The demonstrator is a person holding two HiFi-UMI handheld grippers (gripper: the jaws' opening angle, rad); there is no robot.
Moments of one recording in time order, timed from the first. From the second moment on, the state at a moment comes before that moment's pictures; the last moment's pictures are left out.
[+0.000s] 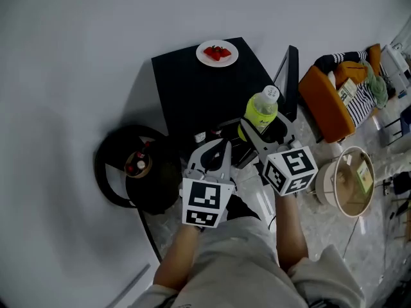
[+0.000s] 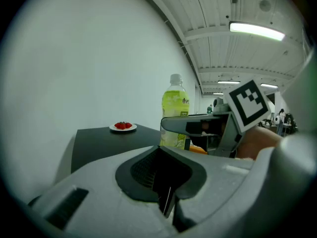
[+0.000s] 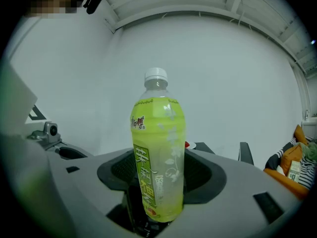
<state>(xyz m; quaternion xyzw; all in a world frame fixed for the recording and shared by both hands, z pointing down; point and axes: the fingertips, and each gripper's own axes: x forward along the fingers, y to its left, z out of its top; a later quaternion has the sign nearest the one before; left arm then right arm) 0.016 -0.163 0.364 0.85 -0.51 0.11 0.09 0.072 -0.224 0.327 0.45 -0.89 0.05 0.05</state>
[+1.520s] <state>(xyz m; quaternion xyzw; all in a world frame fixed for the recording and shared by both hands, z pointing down) 0.068 -0.184 0.601 0.87 -0.46 0.14 0.13 0.077 -0.356 0.671 0.54 -0.84 0.08 0.08</state>
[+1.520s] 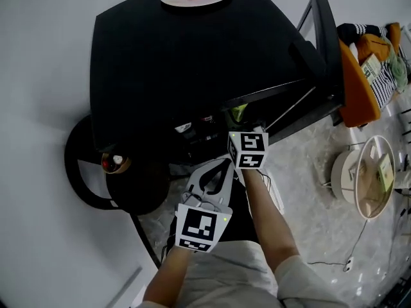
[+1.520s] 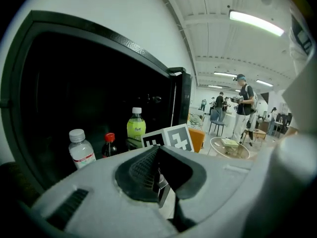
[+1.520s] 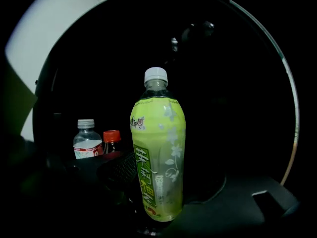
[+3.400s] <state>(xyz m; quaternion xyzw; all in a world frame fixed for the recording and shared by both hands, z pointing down) -0.031 -0.063 0.477 0.82 -0.53 0.12 0.16 0.088 -0.121 0.508 0.51 -0.85 0.12 0.09</state>
